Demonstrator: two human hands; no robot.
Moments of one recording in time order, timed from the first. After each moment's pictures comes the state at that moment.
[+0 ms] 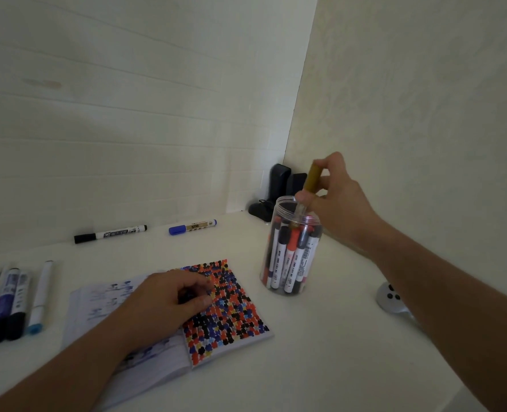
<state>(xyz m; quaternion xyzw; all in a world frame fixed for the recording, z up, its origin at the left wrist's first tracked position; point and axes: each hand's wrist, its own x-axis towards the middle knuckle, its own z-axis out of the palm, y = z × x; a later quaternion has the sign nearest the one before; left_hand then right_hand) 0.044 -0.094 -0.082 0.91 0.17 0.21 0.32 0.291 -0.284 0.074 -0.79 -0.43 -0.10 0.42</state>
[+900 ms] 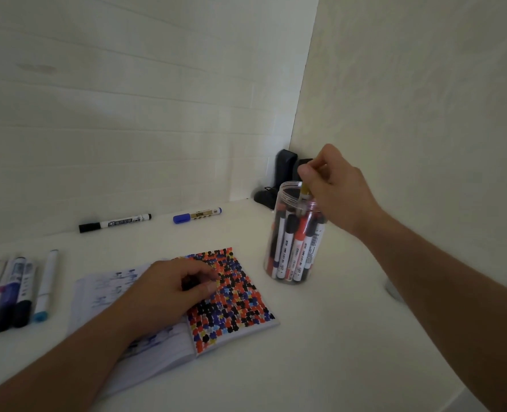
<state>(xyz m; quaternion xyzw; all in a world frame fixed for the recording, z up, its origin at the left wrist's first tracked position) 0.046 -0.090 -0.085 0.91 0.17 0.21 0.31 0.279 -0.277 0.065 -0.78 -0.46 -0.12 0.41</state>
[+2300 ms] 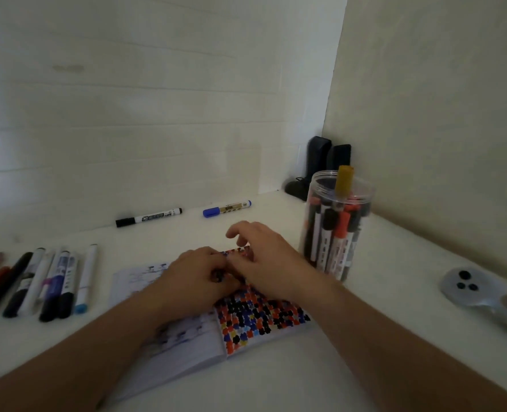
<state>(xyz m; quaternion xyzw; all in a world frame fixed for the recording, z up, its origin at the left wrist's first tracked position) 0.055 -0.077 -0.076 0.94 0.22 0.12 0.23 0.197 -0.199 -0.045 -0.74 -0.60 0.08 0.29</state>
